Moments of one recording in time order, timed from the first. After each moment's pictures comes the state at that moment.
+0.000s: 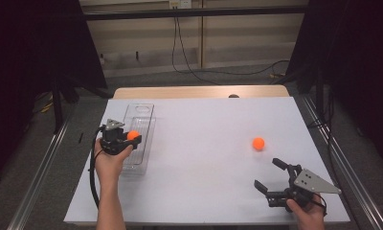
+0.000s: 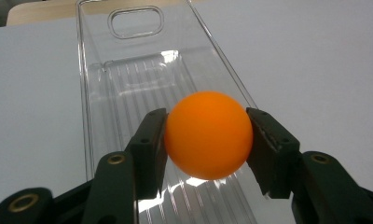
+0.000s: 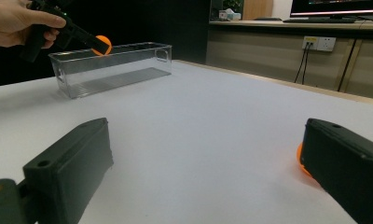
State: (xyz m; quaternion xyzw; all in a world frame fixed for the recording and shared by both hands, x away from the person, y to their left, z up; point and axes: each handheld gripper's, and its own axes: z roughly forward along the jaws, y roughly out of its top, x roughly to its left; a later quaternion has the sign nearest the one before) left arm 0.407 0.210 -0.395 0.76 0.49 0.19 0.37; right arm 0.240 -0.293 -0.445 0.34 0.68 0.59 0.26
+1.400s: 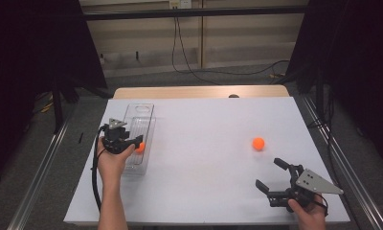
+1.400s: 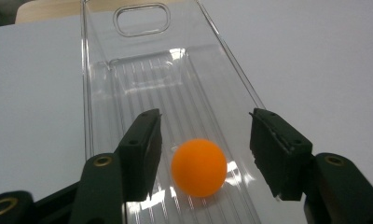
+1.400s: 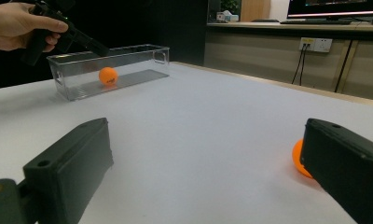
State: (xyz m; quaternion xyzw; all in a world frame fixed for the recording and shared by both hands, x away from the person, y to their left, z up) left arm 0.410 0.205 -0.395 0.76 0.50 0.20 0.36; right arm 0.239 -0.296 -0.444 0.35 0.68 0.59 0.27
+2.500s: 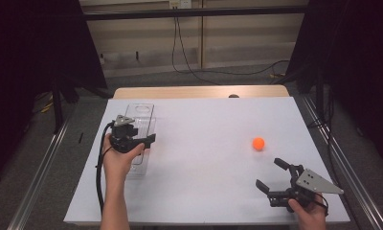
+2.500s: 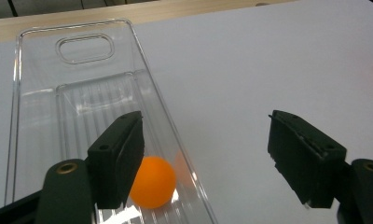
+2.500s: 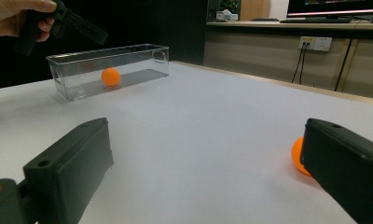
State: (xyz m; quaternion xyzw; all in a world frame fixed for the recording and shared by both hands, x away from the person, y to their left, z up) left arm 0.400 0.177 -0.372 0.77 0.47 0.16 0.40; right arm 0.239 -0.297 -0.444 0.35 0.68 0.59 0.26
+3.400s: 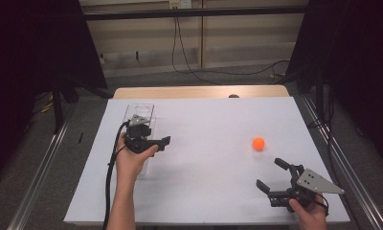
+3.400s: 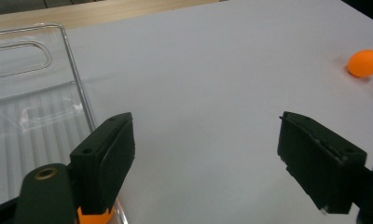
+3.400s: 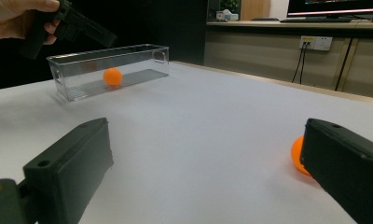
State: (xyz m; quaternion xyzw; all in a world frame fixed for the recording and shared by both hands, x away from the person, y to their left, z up) left arm 0.400 0.142 -0.374 0.79 0.44 0.13 0.41; right arm 0.239 -0.298 -0.444 0.35 0.68 0.59 0.26
